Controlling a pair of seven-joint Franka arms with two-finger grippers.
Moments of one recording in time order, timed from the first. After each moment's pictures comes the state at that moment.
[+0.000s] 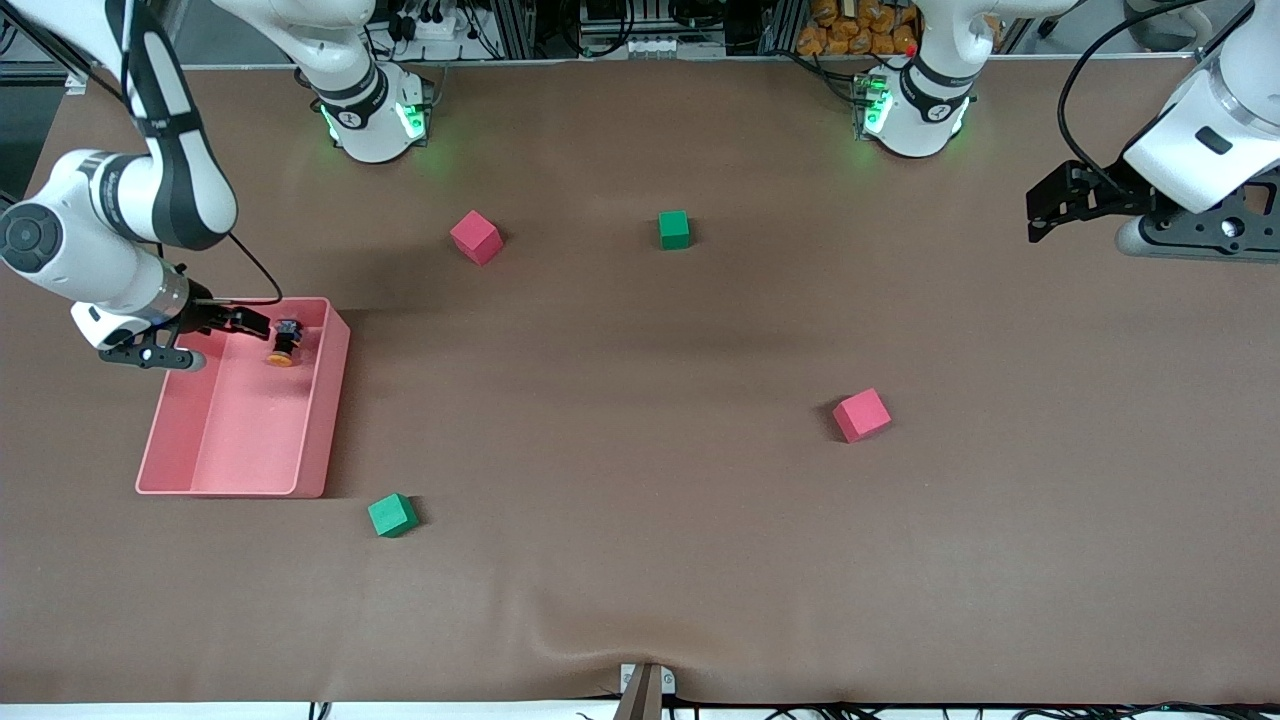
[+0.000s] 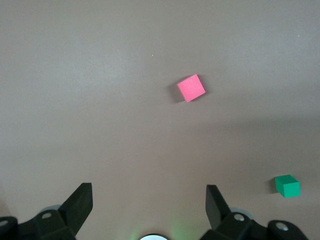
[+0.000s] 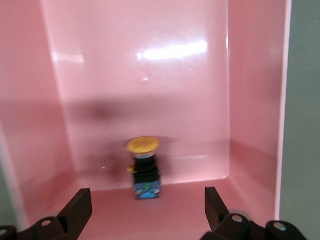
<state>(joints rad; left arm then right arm) -0.13 0.02 -0.06 -1.47 0.02 1.44 -0.09 -0.22 0.13 -0.02 -2.32 -0.06 2.36 -0.12</state>
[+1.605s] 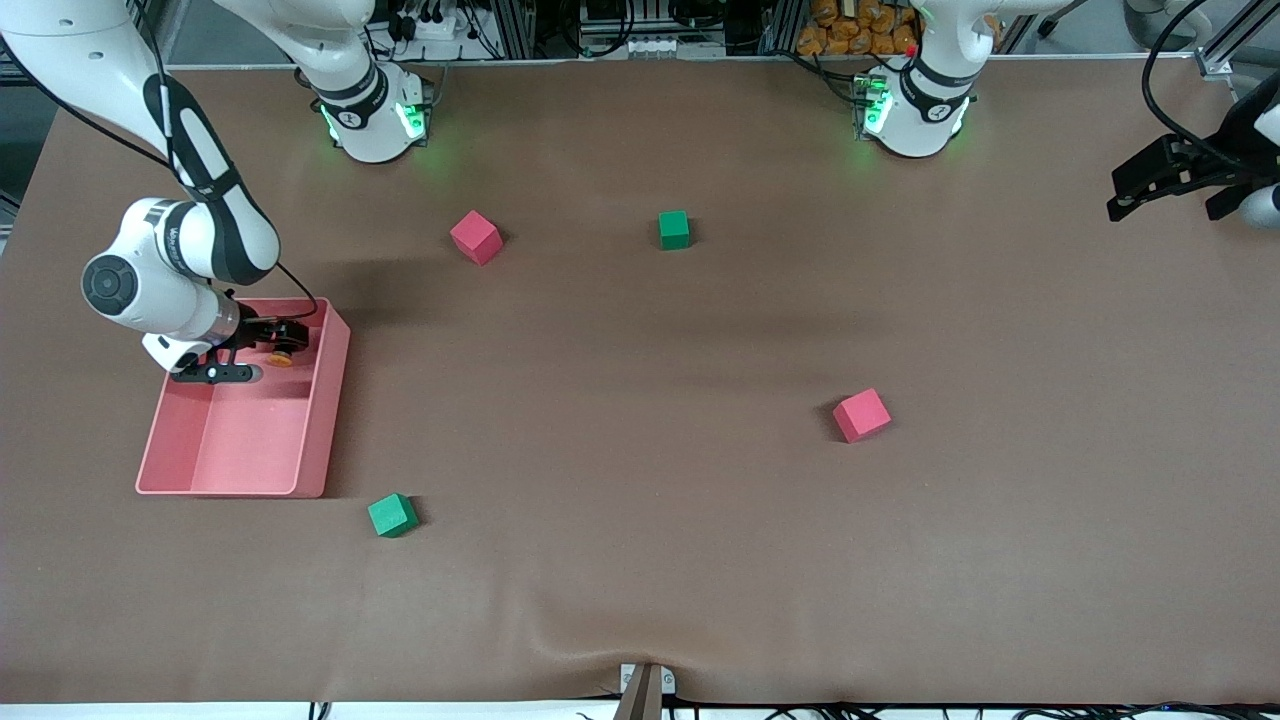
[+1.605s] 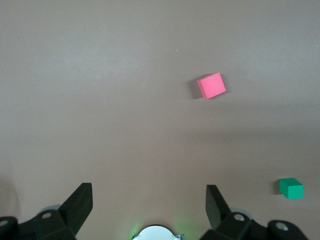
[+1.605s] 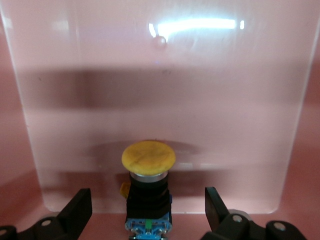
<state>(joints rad) -0.02 -0.03 -0.05 -1.47 0.00 1.40 -0.06 -0.21 0.31 0.00 -2.35 -0.06 2.48 -0.16</state>
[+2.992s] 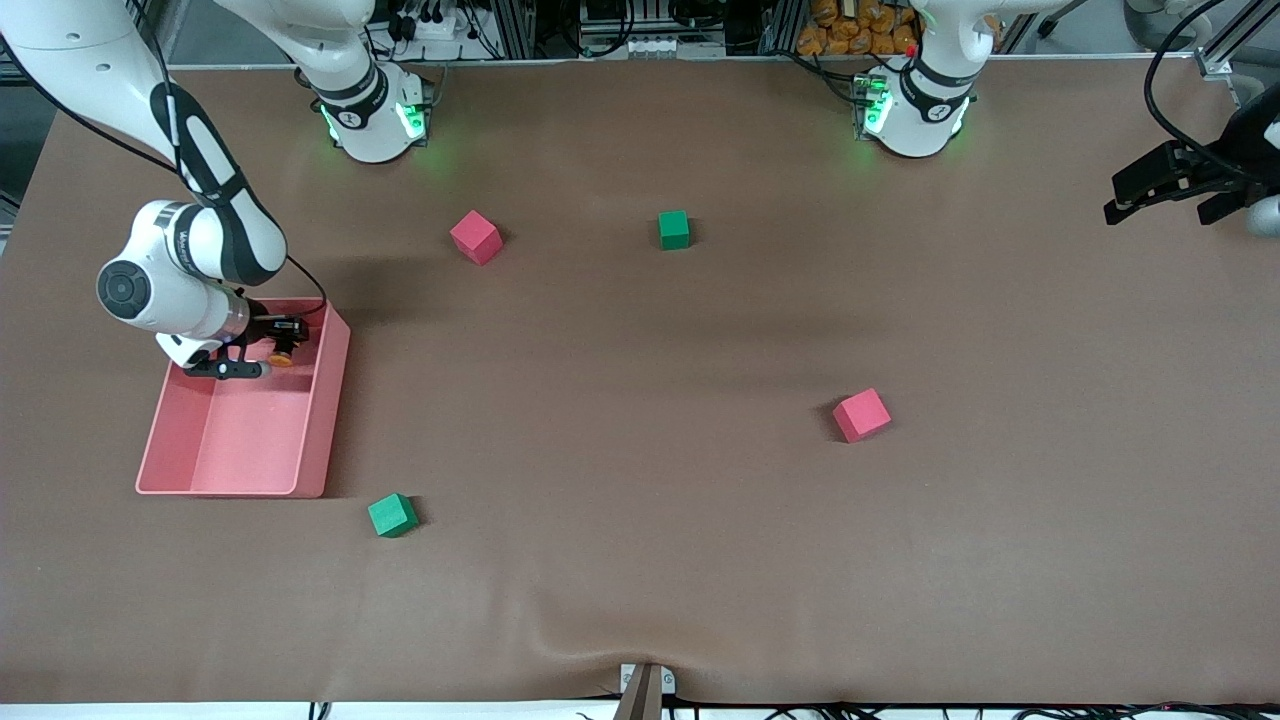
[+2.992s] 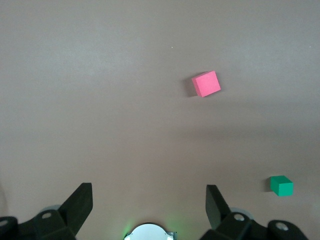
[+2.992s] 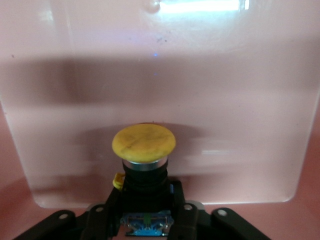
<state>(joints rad) 0.02 -0.02 -0.06 -1.48 -0.04 1.40 -0.06 -0.21 0.32 0.00 -2.37 -0.06 2.47 -0.13</state>
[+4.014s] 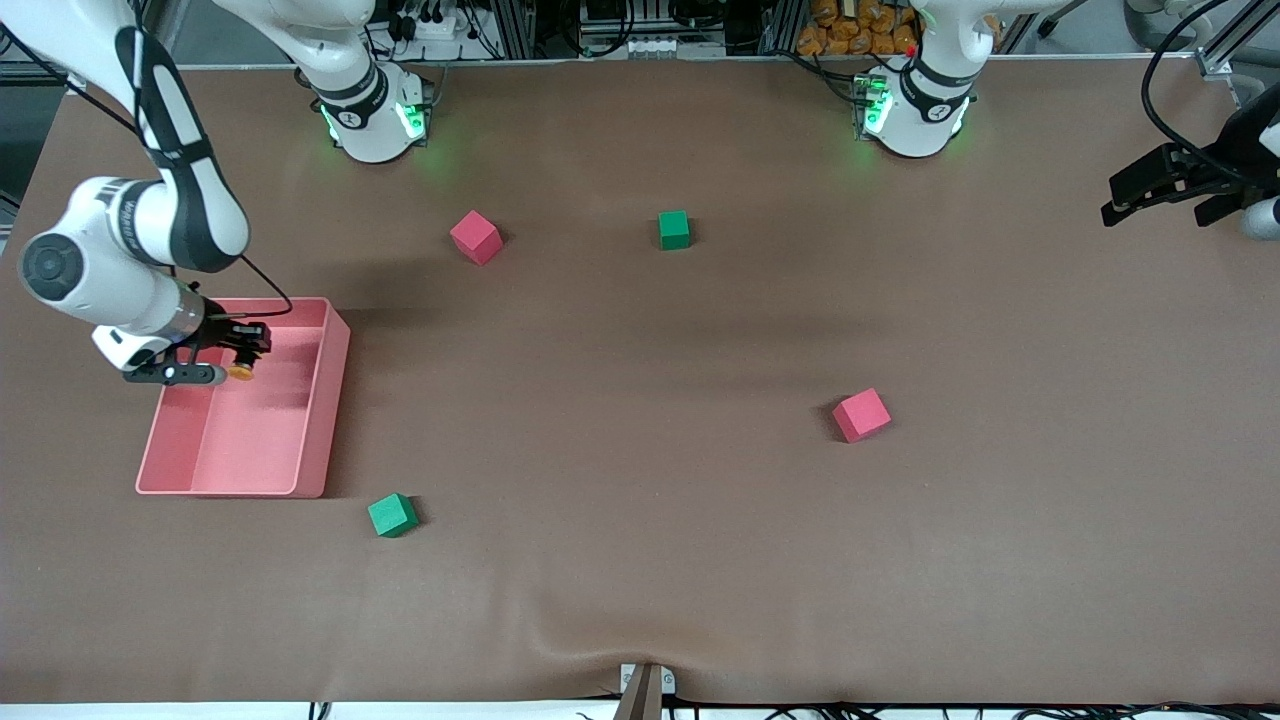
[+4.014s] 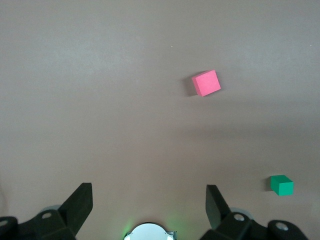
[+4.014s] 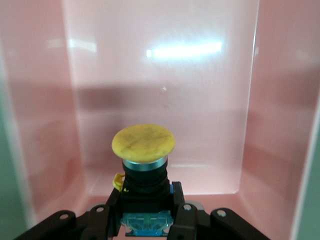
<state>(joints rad) 0.02 -0.02 -0.06 -1.48 -0.04 1.40 -0.06 -0.17 0.17 0.01 -2.21 -0.06 2.23 -0.13</state>
